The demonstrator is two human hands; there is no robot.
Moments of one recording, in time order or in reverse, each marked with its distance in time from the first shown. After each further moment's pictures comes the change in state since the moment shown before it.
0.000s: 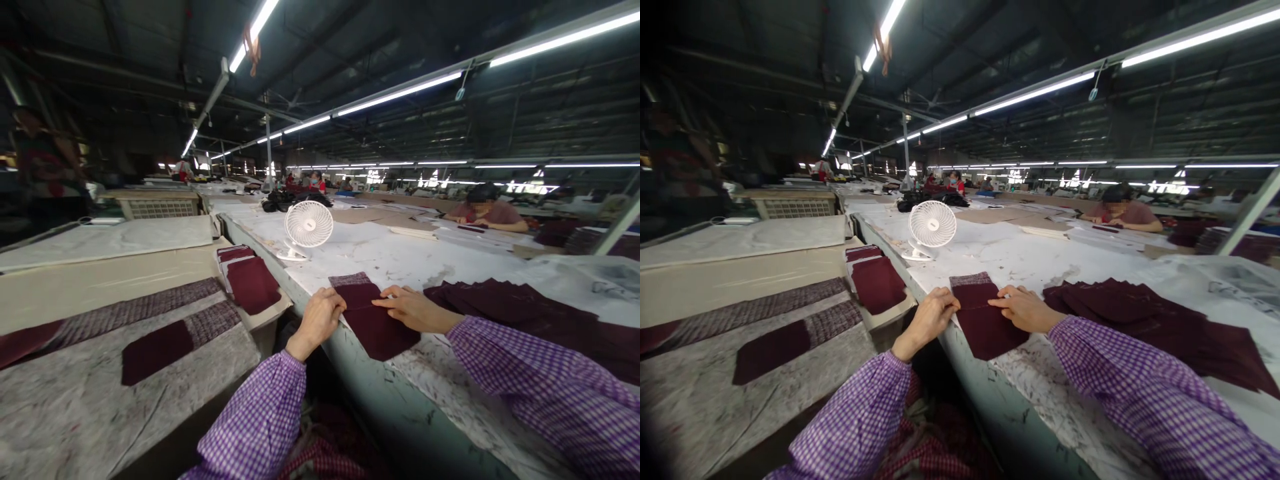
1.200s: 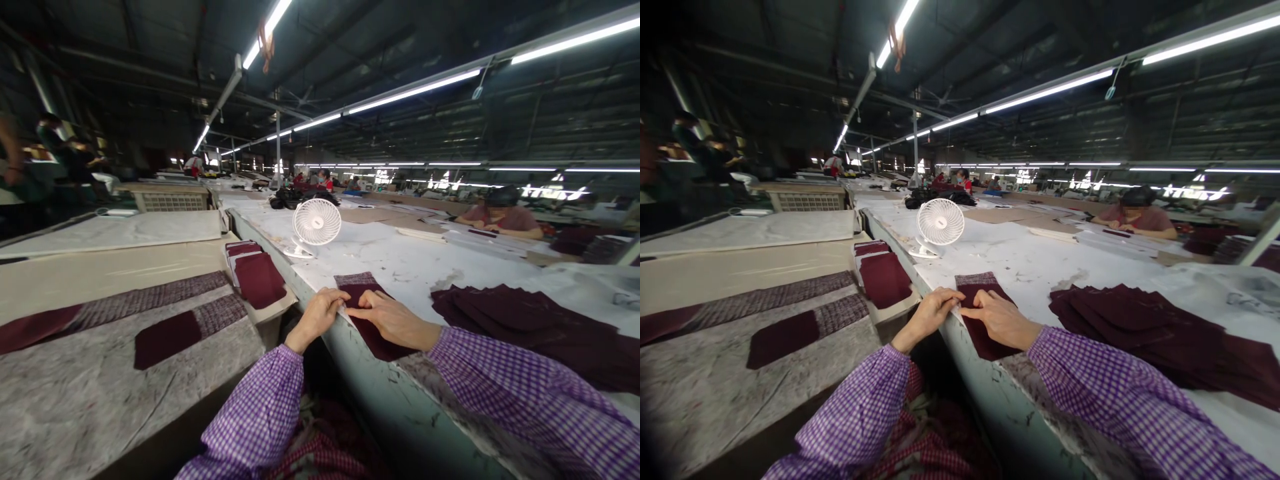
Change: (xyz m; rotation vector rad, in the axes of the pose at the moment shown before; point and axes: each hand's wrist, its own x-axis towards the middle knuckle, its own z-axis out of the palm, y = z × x) left_hand -0.004 -0.018 0.003 -0.305 0.067 -0.022; right_hand 0.013 -0.063 0.009 -0.094 0.171 -0.356
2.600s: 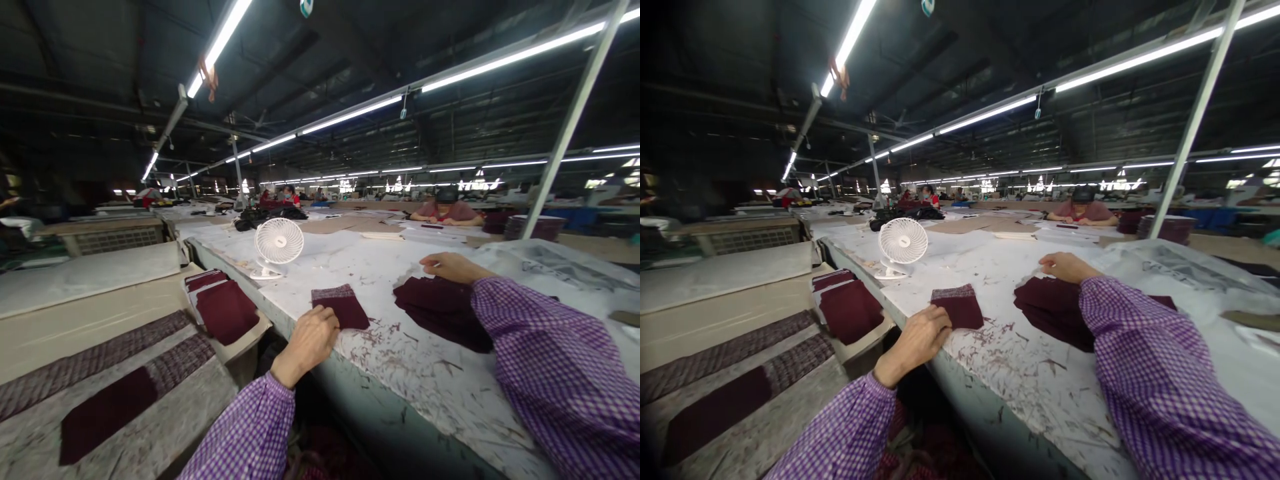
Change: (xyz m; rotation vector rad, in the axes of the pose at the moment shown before) left_hand 0.009 0.054 0.013 0.466 -0.271 0.232; right_hand -0.128 0.171 -0.085 0.157 0.135 0.902
